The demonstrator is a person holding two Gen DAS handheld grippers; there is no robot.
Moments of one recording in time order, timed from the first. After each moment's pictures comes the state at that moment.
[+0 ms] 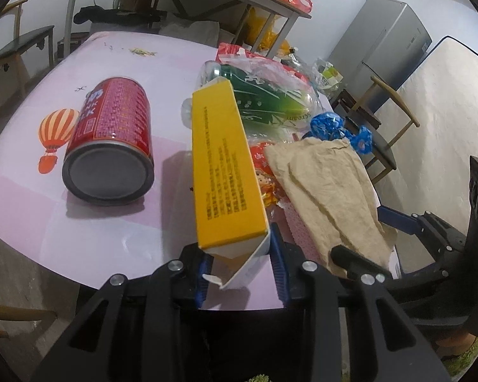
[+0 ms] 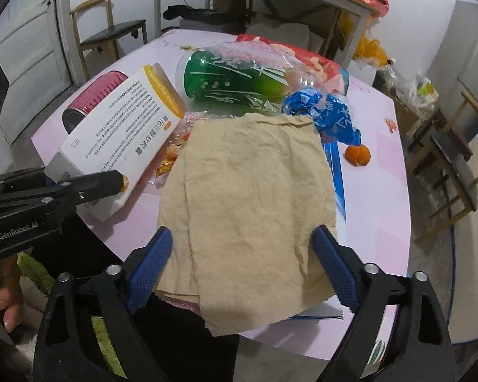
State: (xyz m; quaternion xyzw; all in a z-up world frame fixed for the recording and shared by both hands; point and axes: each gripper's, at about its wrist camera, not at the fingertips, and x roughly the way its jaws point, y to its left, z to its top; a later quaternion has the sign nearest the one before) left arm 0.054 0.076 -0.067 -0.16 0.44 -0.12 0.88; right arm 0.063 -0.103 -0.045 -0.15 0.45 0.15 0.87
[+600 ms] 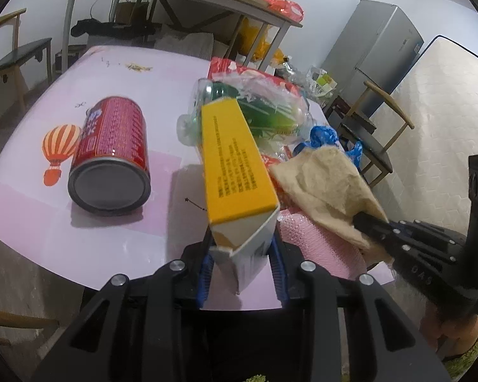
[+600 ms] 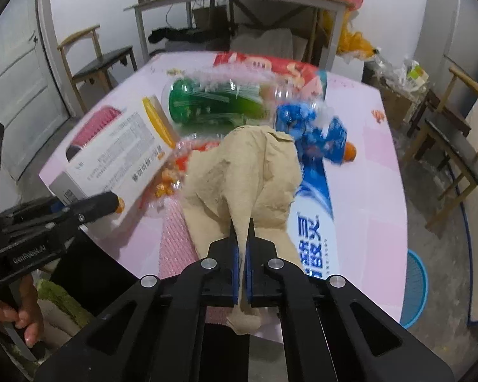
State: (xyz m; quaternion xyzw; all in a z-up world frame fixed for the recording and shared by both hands) left arm 0.046 0.079 -0.058 -0.15 0.41 -0.13 0.89; right arm 0.061 -0.120 -0.023 -0.08 0.43 0.13 0.89
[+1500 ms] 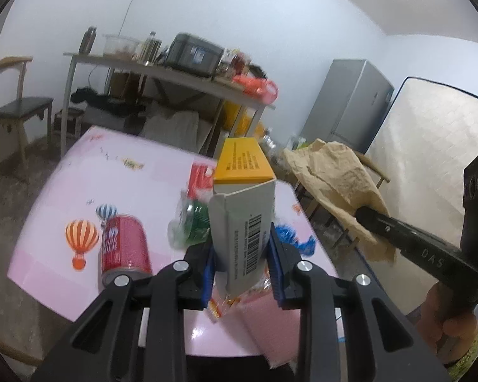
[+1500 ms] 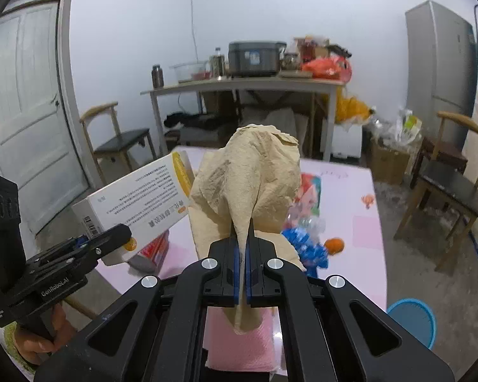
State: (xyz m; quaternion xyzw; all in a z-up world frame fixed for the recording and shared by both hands) left arm 0.010 0.092 0.043 -0.16 0.23 -0.14 0.95; right arm 0.037 -0.135 0.082 -0.01 0.27 0.16 0.95
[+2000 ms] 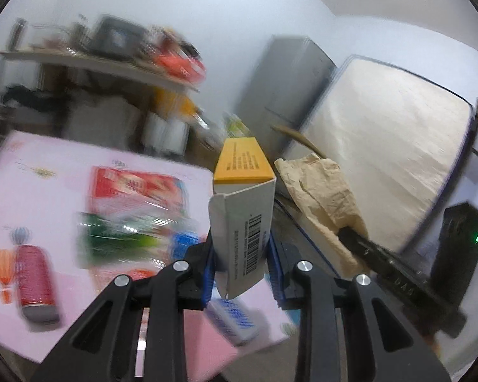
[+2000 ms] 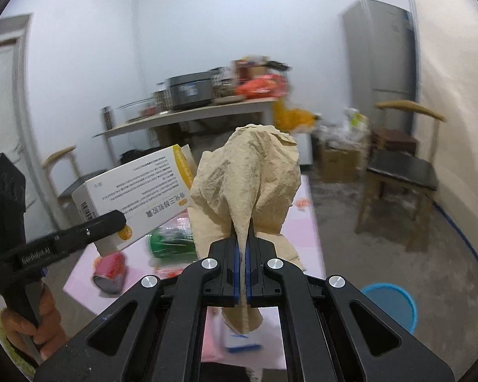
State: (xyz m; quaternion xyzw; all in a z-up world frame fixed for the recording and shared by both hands) left arm 0.060 0.007 0.085 -0.16 0.28 -0.31 0.89; right arm 0.005 -0.232 0.090 0.06 0.23 0.04 0.97
